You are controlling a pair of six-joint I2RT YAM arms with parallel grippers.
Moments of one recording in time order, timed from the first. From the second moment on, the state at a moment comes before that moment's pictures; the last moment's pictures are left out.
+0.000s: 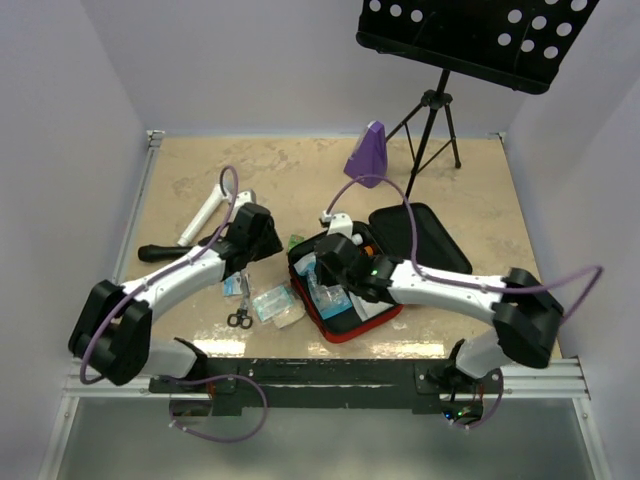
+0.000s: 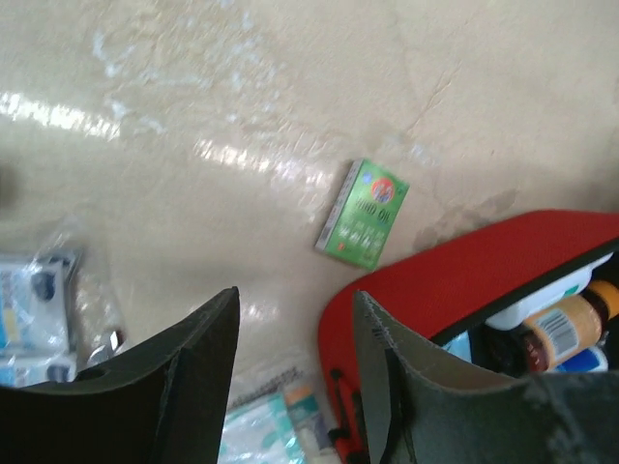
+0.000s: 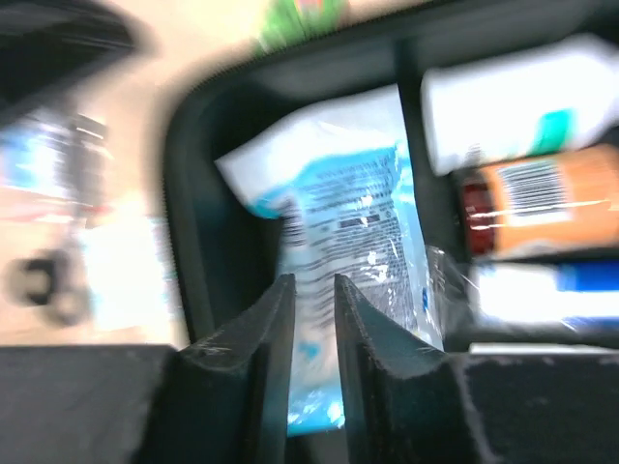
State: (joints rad) left arm -0.53 1.31 0.75 -0.25 -0.26 -0.80; right arm 1.03 1.56 0.95 -0.20 0.38 0.68
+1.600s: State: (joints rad) left arm -0.54 1.84 1.10 -0.27 -0.42 -0.57; right arm 1.03 1.22 1.02 -0.53 0.56 0.71
